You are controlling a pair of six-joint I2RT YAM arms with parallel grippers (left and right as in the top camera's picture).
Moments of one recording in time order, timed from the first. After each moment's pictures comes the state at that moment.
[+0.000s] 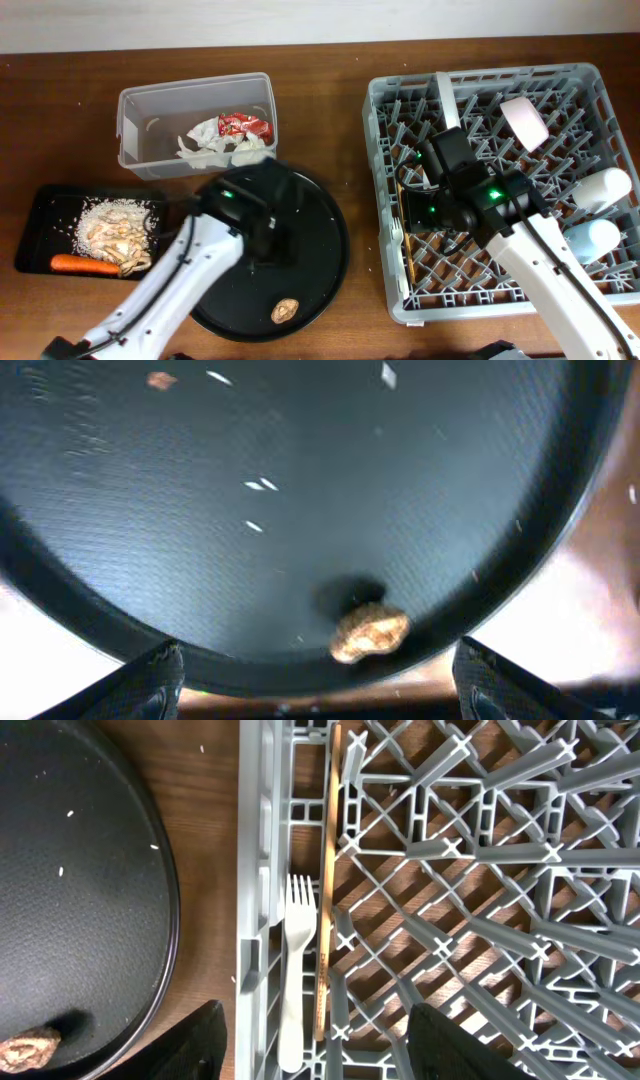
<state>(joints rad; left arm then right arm) -0.54 1.45 1.15 -1.24 -0.01 -0.46 0.39 1.32 1.23 -1.15 0.05 0.31</state>
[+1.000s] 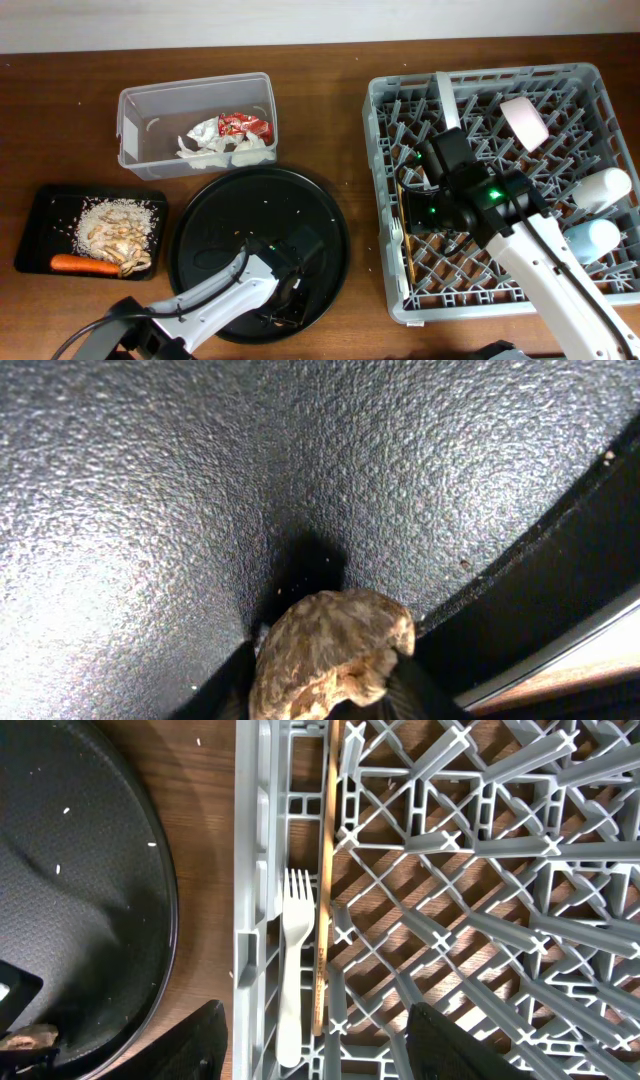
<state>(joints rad) -0.75 1.53 0.73 -0.88 0.15 -0.44 0.39 1.32 1.23 -1.16 0.05 0.31</state>
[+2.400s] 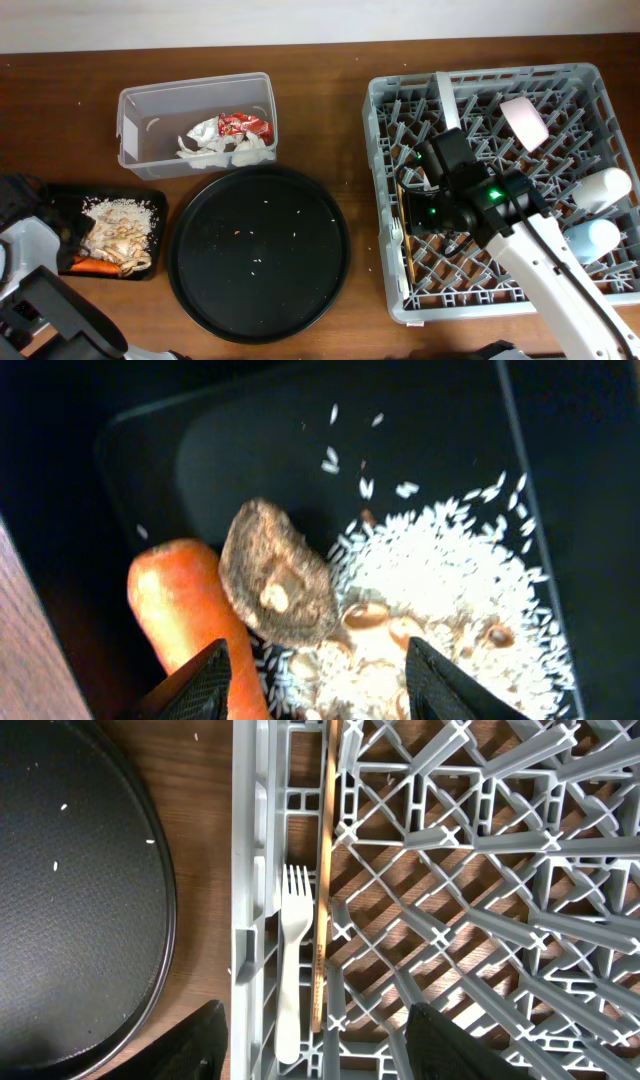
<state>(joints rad) 0.69 1.72 1.06 -0.57 -0.09 -0.46 0.39 1.32 1.23 -1.17 0.05 0.31</state>
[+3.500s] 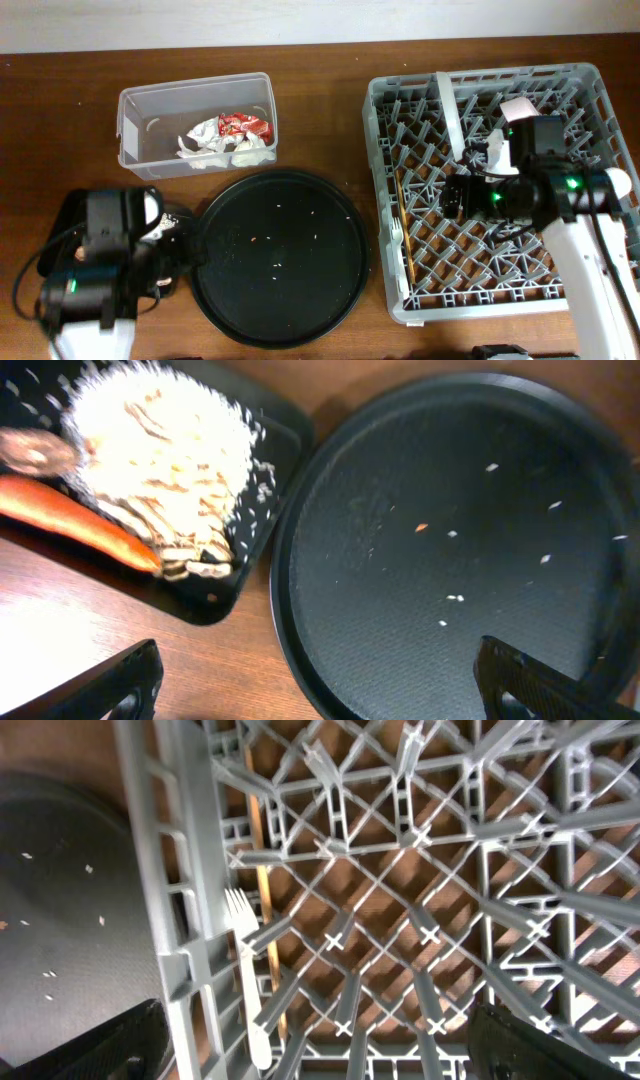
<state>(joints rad) 0.05 0.98 1.09 -1.25 0.00 -0.22 -0.01 1.26 1.23 -1.17 -0.16 0.12</state>
